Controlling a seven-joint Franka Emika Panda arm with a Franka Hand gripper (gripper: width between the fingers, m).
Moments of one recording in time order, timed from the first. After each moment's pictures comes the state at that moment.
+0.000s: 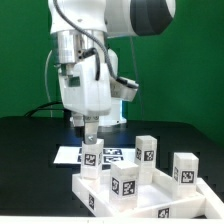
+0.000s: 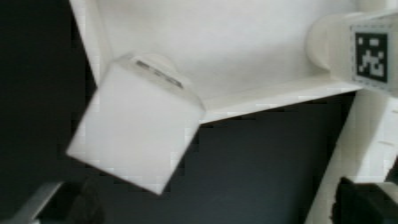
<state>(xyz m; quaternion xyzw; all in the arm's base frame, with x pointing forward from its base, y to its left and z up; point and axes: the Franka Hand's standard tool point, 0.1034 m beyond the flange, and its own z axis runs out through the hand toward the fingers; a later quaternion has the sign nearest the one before) 0.548 -0.048 0.107 -0.81 0.59 -0.03 0.07</state>
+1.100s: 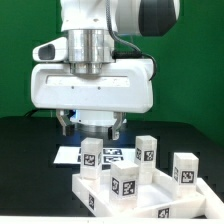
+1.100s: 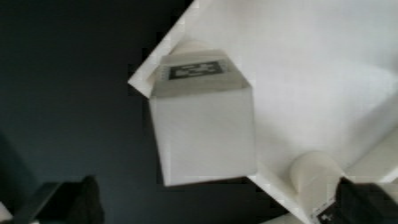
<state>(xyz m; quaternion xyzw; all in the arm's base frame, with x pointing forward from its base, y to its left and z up) 0.540 -0.048 0.106 -0.98 0.18 -0.04 0.02</state>
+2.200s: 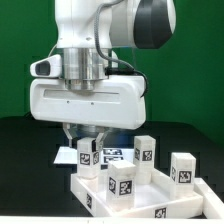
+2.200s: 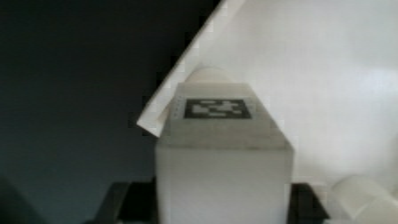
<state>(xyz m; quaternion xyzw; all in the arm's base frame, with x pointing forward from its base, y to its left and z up) 0.528 -0.053 0.081 -0.95 0.30 -0.01 0.02</state>
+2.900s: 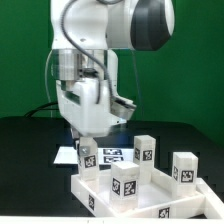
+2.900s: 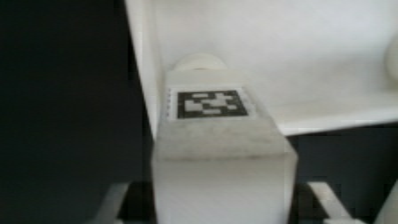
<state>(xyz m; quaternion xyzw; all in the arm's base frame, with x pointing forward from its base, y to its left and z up) 0.528 -0.054 0.078 -0.71 0.71 -0.01 0.04</state>
